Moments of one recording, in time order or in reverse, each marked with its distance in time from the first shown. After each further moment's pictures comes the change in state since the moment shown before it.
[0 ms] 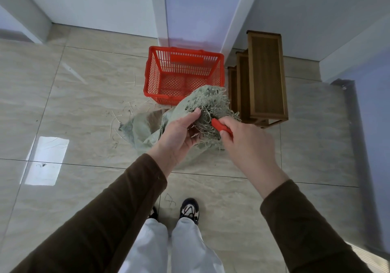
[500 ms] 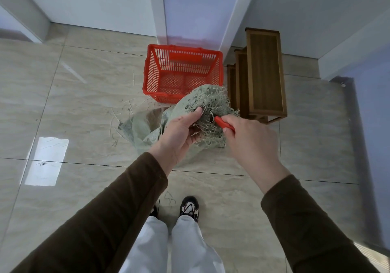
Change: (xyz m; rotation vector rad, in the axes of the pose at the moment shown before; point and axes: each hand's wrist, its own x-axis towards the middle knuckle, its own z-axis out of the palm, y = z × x) left_hand -0.005 -0.011 0.001 0.039 0.005 0.011; right_hand -0.007 0.010 0.004 -0.024 0.047 0.023
